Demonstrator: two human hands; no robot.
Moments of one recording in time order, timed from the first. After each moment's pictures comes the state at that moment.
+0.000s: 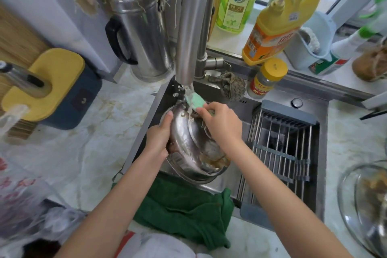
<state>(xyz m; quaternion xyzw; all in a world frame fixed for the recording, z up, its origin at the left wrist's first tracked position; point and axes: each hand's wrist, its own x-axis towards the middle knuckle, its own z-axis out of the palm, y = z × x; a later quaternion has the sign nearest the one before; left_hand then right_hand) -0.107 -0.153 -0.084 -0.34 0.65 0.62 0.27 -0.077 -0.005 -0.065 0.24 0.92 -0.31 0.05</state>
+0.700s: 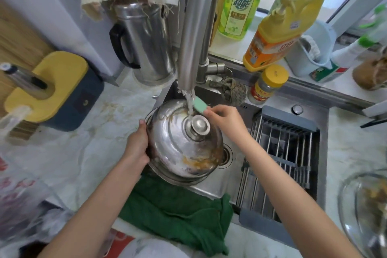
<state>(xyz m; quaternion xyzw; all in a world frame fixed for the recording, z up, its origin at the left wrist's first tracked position) -0.118 -0.192 -0.085 -0.38 0.62 0.65 0.23 -0.093 0.040 -0.100 0.20 0.85 -0.49 0.07</state>
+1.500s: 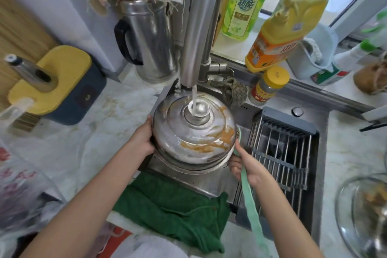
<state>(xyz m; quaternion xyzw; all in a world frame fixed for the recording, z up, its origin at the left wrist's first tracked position) -0.131 -0.182 -0.097 -0.40 0.49 0.70 0.34 0.004 0.049 -0.128 0.47 0.31 -0.80 0.20</state>
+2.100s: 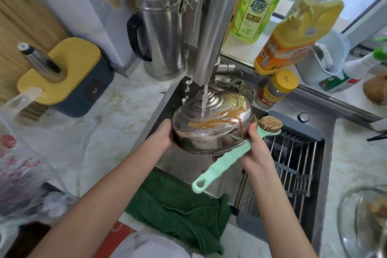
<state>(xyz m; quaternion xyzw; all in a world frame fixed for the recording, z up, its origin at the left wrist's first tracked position) -0.133 -0.151 -0.116 -0.40 0.49 0.67 0.38 -0.036 0.029 -0.083 0.43 0.24 -0.87 -0.04</state>
